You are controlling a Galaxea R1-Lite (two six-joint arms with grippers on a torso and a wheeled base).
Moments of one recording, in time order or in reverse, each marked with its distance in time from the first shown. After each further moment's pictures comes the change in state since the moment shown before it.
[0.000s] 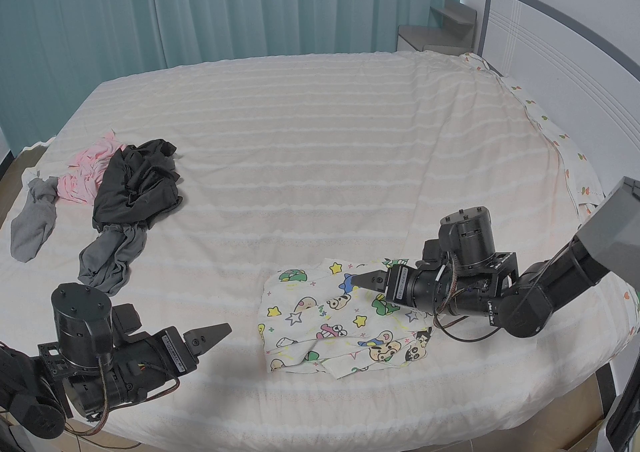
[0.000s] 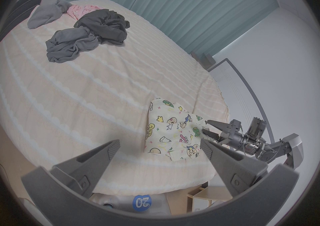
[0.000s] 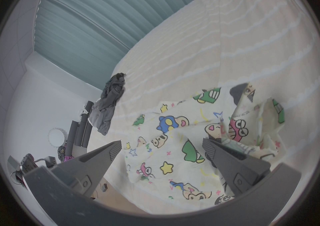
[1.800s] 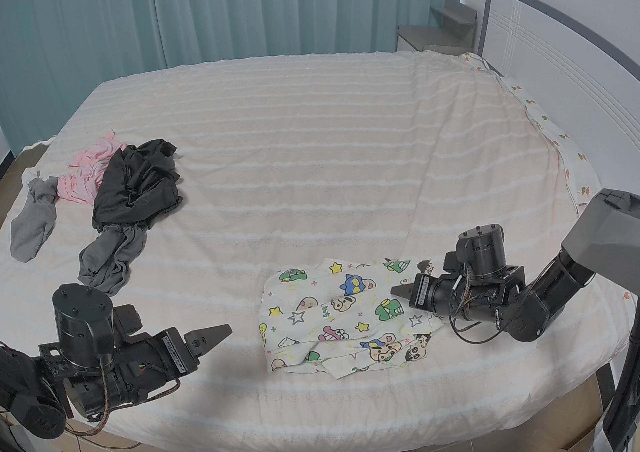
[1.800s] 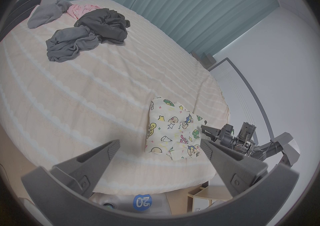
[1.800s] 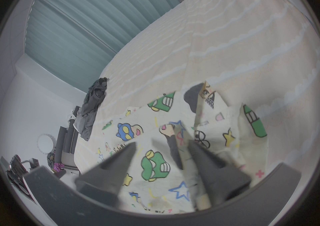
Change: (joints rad) left arm 0.000 0.004 0.002 0.000 0.000 0.000; right arm -0.110 0.083 0.088 -0.135 -0.016 -0.048
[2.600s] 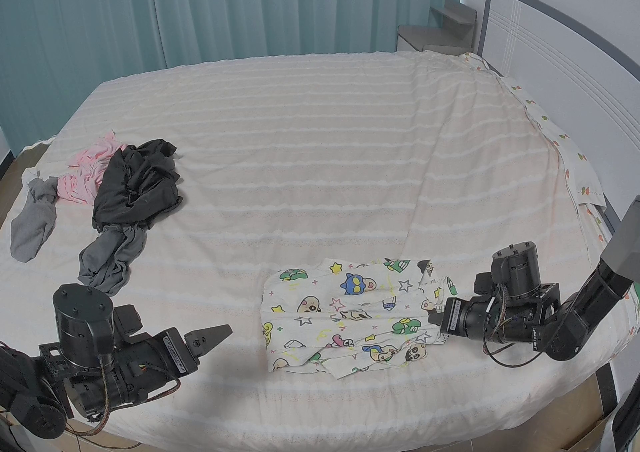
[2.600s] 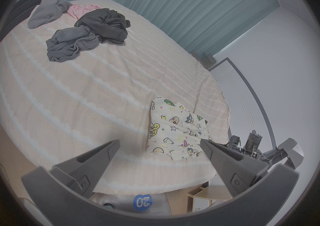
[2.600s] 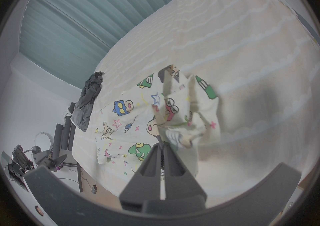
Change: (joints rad) left arm 0.000 0.001 0.000 0.000 0.000 0.000; right arm -0.025 -0.155 0.246 -0.007 0.007 -0.010
